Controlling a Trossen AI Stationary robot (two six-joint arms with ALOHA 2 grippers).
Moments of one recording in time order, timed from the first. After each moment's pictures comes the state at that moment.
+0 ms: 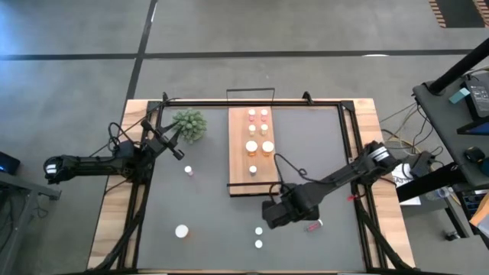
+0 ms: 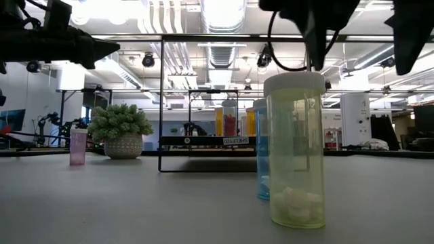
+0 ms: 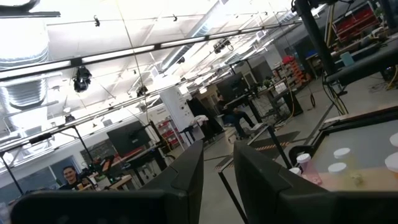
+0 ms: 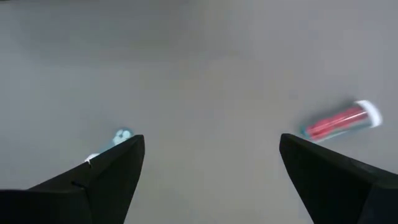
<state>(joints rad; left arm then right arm) 0.12 0.31 0.00 0.64 -0.56 0.71 0.46 1.90 1.61 -1.18 -0.03 2.03</state>
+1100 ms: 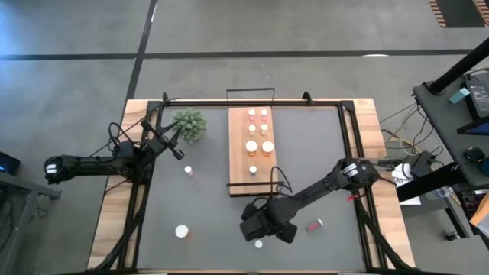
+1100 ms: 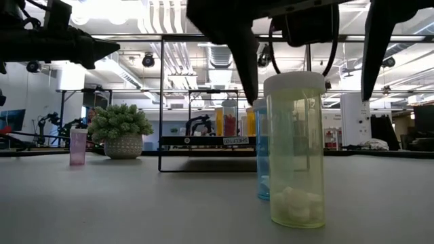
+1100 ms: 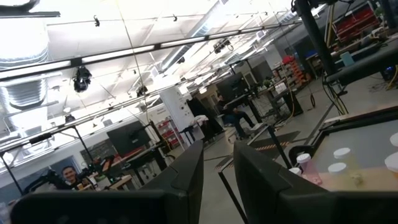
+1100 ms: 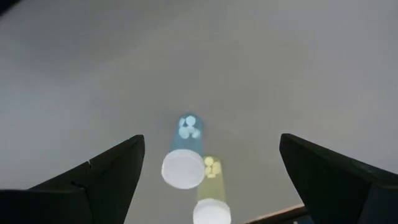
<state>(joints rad) 0.12 0.31 0.00 0.64 -0.56 0.71 0.45 2.22 1.96 -1.19 -0.06 2.47</state>
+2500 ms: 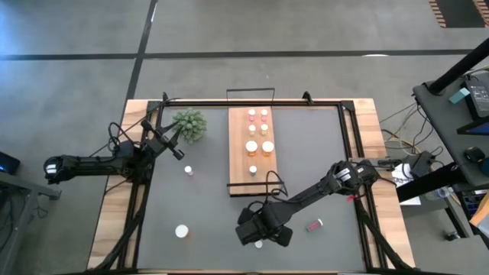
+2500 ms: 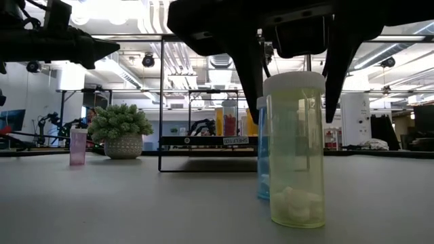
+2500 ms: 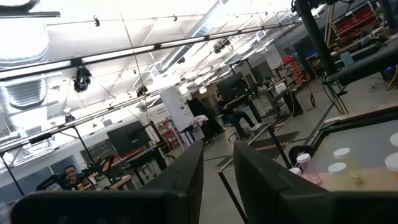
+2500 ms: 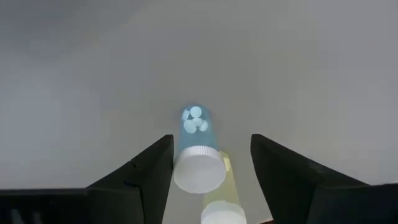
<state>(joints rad) 0.12 0.31 0.00 0.64 -0.56 0.71 0.46 2.29 2.02 -1.16 -0.08 2.47</state>
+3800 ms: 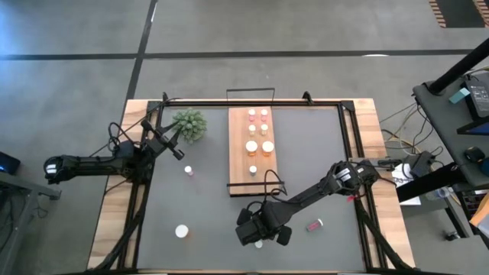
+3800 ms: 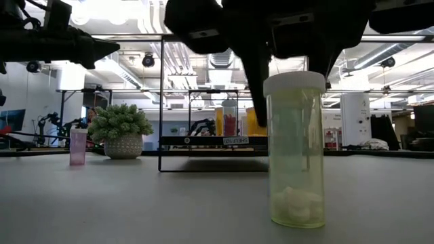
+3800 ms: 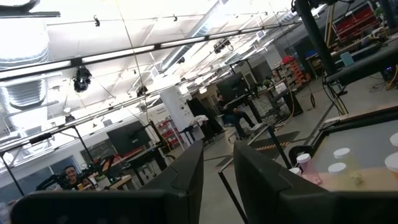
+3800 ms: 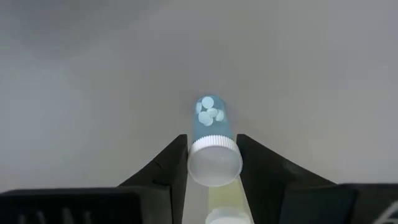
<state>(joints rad) 0.12 0.31 0.00 0.64 -0.56 0.71 0.46 2.29 2.01 -1.15 -0.05 2.43</state>
